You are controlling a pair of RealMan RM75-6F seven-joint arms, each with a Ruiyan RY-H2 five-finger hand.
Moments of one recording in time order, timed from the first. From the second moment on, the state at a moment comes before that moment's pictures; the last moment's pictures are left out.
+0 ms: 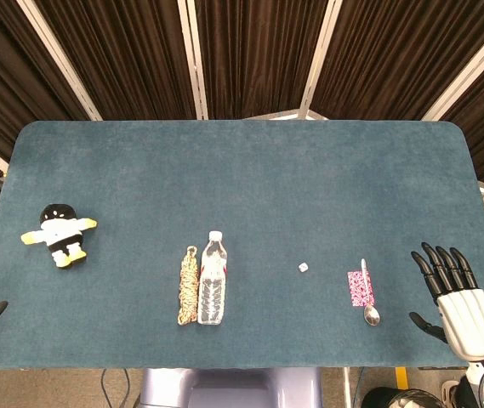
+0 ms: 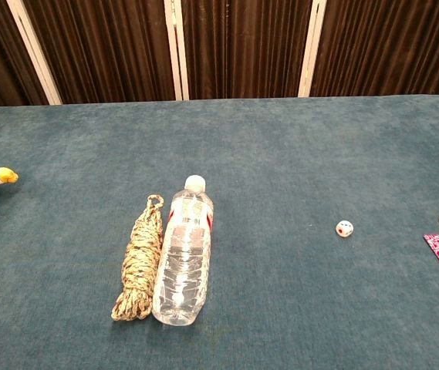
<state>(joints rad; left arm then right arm) -0.02 -0.92 -0.02 -1.87 1.57 1.60 0.20 0.06 -1.06 0.01 -1.70 -1.74 1.60 -0.14</state>
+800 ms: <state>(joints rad) -0.05 -0.96 -0.05 -1.86 1.47 1.53 0.29 0.29 -1.15 0.03 -1.56 -1.71 1.20 -0.11</state>
